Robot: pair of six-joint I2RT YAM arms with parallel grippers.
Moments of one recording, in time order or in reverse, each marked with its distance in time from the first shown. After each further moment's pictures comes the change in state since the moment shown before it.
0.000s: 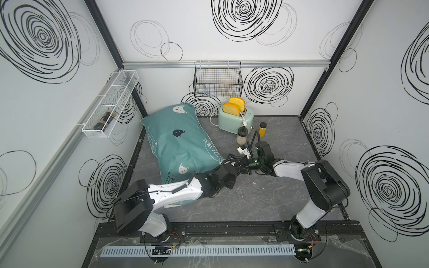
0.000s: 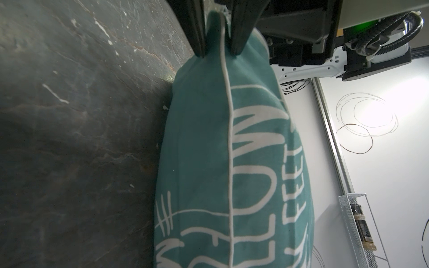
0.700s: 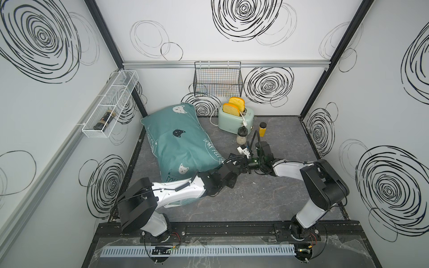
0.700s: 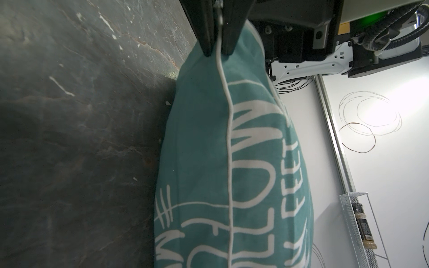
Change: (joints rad) left arm 0.007 0.038 0.031 -0.024 0.001 -0.002; right arm 0.002 0.011 0.003 0.016 0.014 0.000
